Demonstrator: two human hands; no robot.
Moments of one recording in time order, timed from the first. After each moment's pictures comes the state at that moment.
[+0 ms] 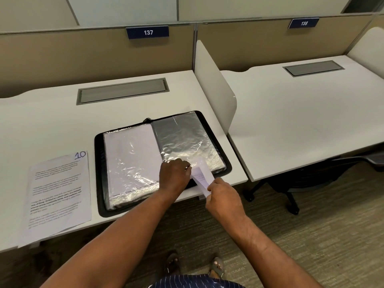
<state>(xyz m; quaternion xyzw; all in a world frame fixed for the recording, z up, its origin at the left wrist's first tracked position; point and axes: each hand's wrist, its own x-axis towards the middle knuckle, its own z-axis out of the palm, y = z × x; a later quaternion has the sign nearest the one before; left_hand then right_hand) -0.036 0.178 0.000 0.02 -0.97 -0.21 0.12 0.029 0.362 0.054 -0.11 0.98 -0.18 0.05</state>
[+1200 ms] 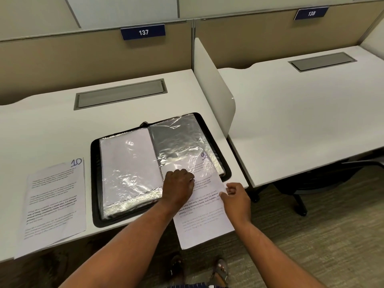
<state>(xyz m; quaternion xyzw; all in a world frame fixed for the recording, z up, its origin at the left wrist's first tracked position) -0.048 0.197 -0.034 -0.05 -0.98 -0.14 0.10 -0.009 0.405 0.003 0.21 0.82 -0.53 0.08</state>
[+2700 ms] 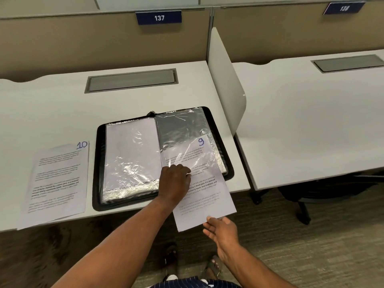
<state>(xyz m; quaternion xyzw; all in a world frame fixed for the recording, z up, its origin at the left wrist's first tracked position) -0.037 0.203 -0.033 0.04 -0.98 -0.16 0.11 0.052 0.401 -0.042 0.38 0.55 -0.70 0.25</state>
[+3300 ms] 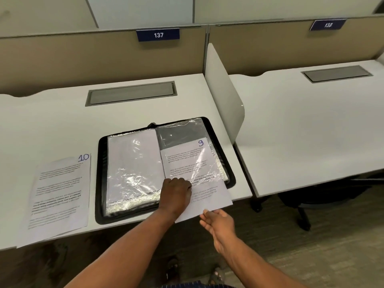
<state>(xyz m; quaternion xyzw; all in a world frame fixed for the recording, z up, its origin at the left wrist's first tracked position) -0.027 0.190 -0.034 0.00 -0.99 -0.13 0.07 0.019 0.366 -0.036 0.37 0.54 -0.72 0.24</state>
